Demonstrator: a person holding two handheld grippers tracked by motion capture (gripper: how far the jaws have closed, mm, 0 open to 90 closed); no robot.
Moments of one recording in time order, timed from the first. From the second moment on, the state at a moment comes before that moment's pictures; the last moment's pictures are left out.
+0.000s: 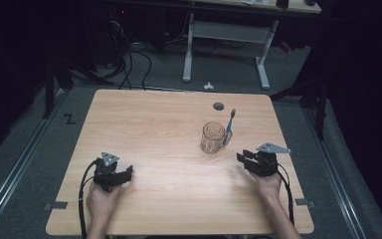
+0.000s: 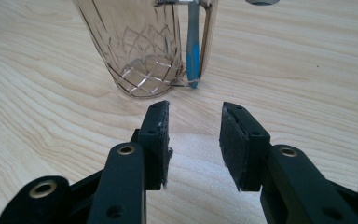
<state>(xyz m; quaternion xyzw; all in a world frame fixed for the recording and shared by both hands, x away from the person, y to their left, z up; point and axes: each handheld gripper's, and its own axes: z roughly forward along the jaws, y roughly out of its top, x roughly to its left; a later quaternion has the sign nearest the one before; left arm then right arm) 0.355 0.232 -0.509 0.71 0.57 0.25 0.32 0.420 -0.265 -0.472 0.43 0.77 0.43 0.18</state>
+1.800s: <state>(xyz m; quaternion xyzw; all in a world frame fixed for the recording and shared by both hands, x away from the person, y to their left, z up) 0.355 0.232 -0.509 0.71 0.57 0.25 0.32 0.432 -0.248 -0.502 0.41 0.81 0.33 0.26</state>
